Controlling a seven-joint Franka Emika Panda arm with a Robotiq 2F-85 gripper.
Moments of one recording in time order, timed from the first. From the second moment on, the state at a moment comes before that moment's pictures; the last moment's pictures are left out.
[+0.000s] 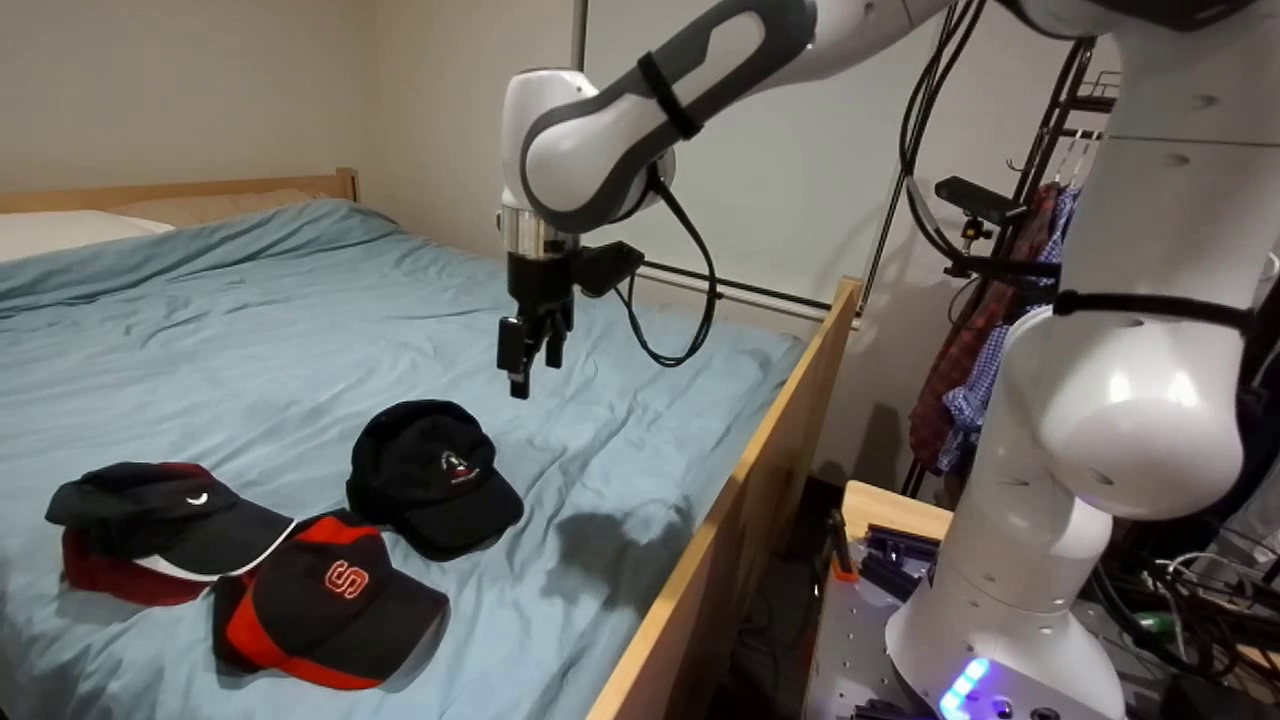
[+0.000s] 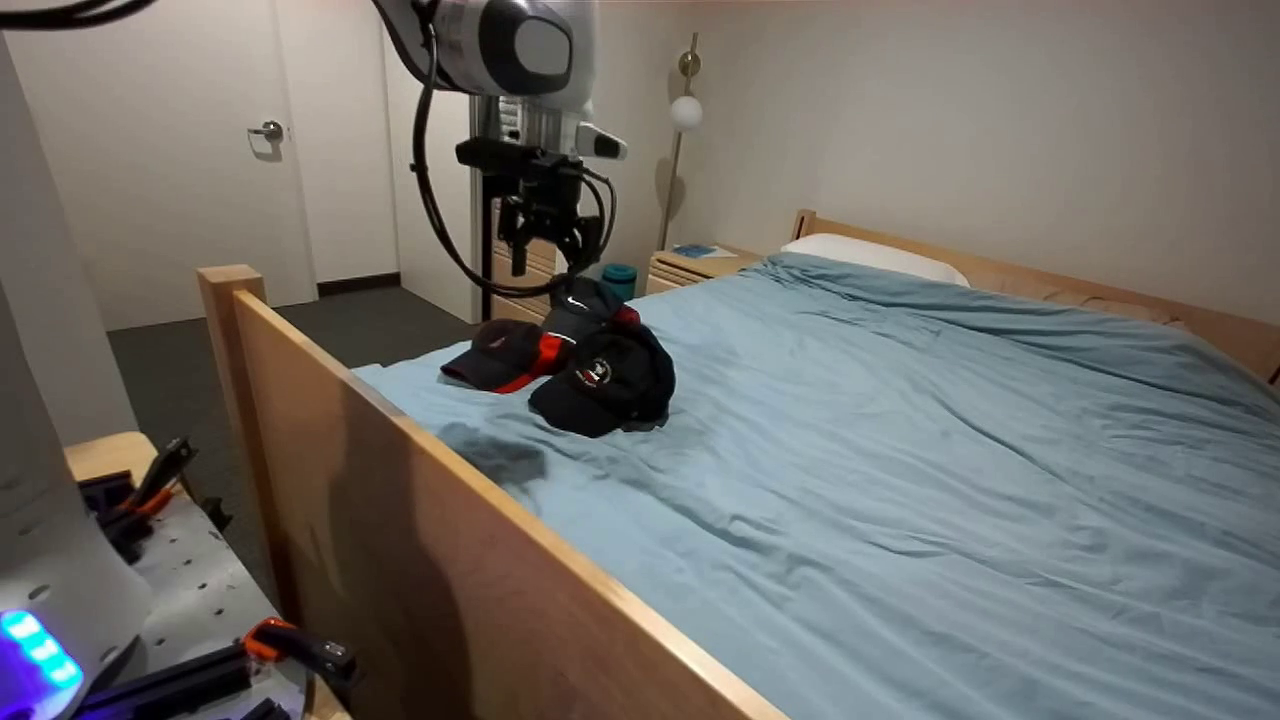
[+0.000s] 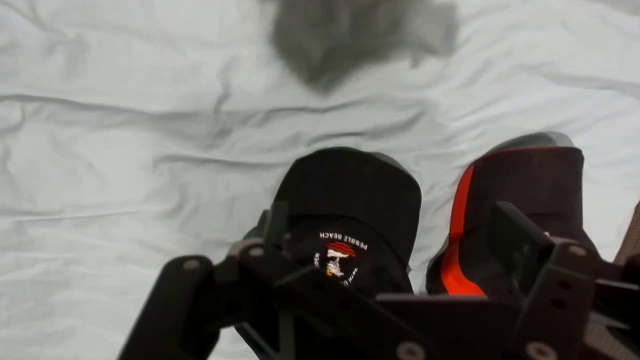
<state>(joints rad) 0.04 0.05 -0.01 -2.23 -0.01 2.28 -0.08</state>
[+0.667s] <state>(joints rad) 0.04 0.13 0.01 -2.16 0.01 2.29 -0.08</state>
